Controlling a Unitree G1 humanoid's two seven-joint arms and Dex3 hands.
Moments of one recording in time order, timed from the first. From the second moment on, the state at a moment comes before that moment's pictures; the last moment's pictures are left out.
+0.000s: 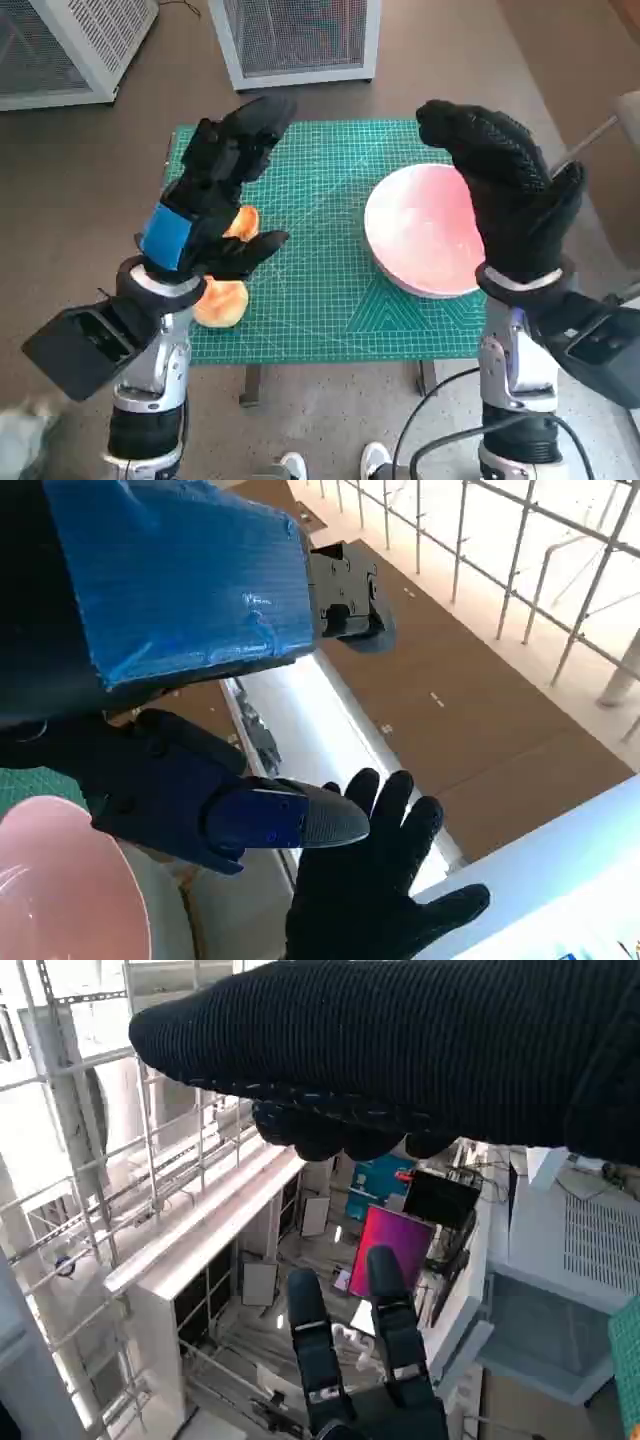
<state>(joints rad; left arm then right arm) -0.44 0.18 0.05 -0.10 -0.23 -0.27 -0.36 -0.53 -0.11 -0.09 0.04 0.35 -0.39 0.40</state>
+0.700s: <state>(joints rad) -0.42 0.17 0.05 -0.09 -0.23 -0.31 -0.36 -0.53 -0.11 -0.09 0.08 0.35 -0.44 0.42</state>
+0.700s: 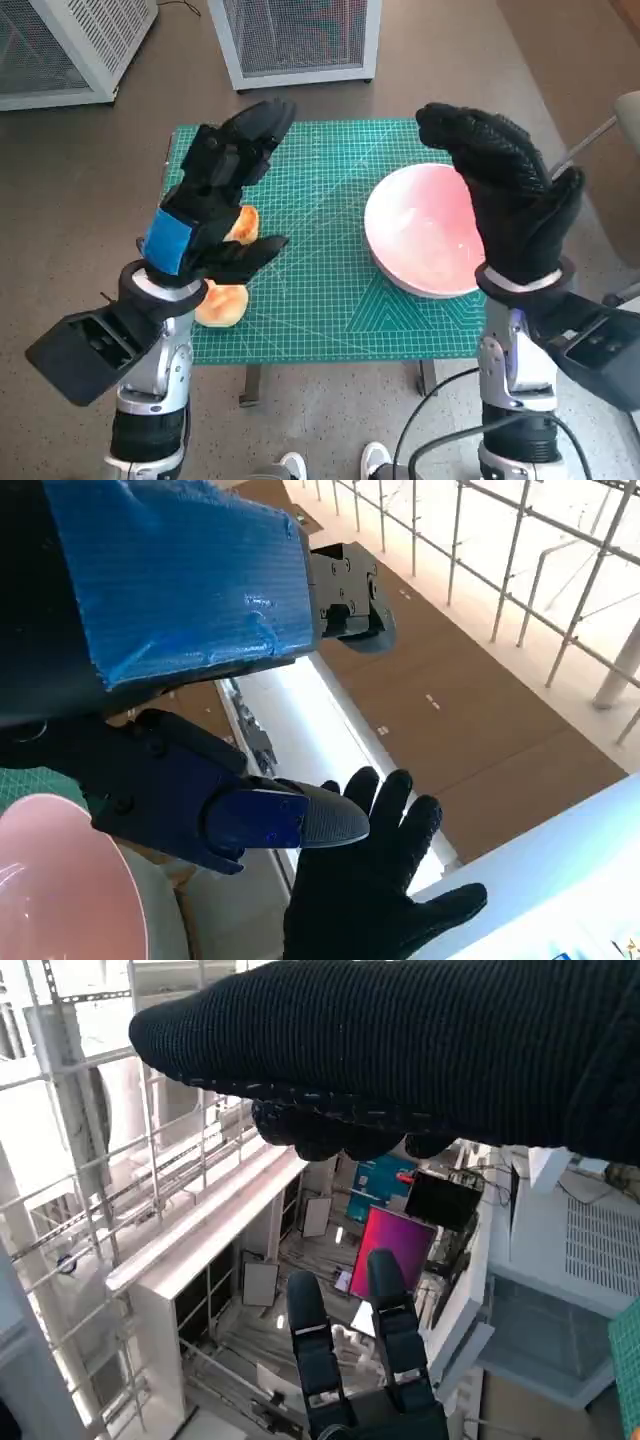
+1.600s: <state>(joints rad) -0.42 0.16 0.04 -0.04 -0.22 -0.35 -0.36 -0.69 -0.26 -0.32 0.70 0.34 -0.70 0.41</state>
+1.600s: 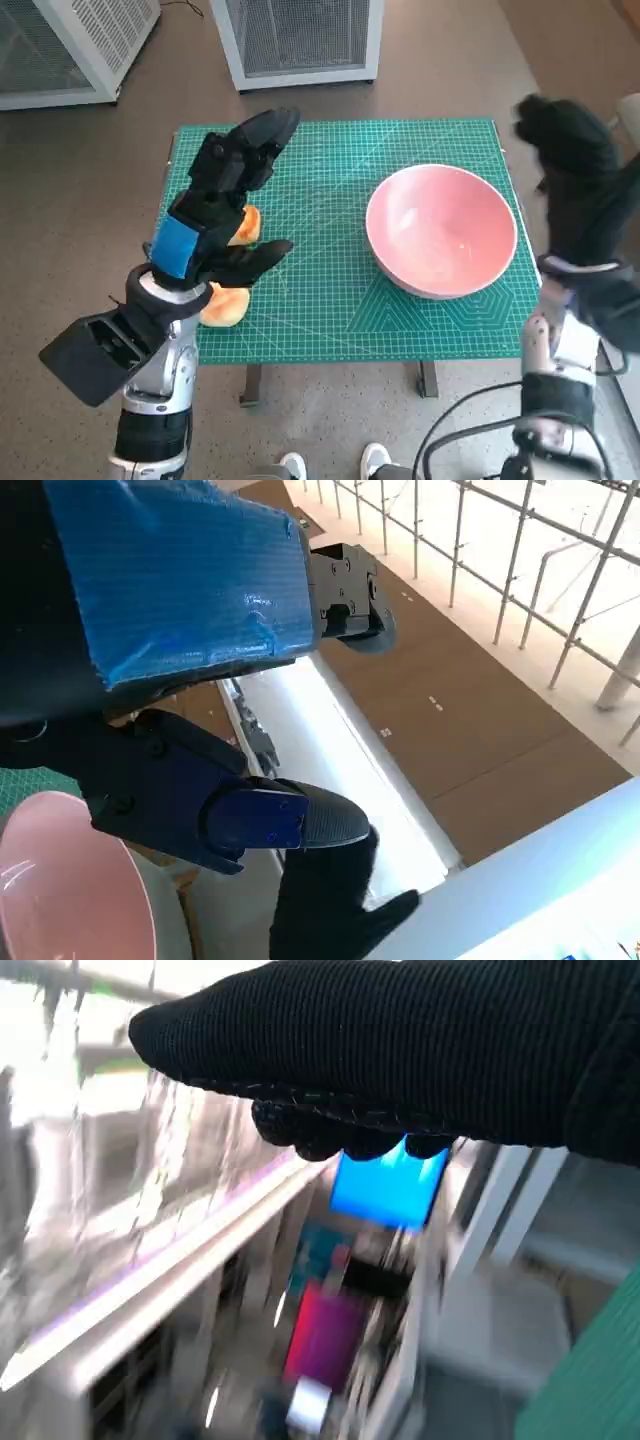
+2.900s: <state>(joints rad) -0.40 0.16 0.06 -0.04 -0.24 -0.36 -0.38 -0.78 -0.27 -0.45 1.30 0.31 -0.44 0.23</state>
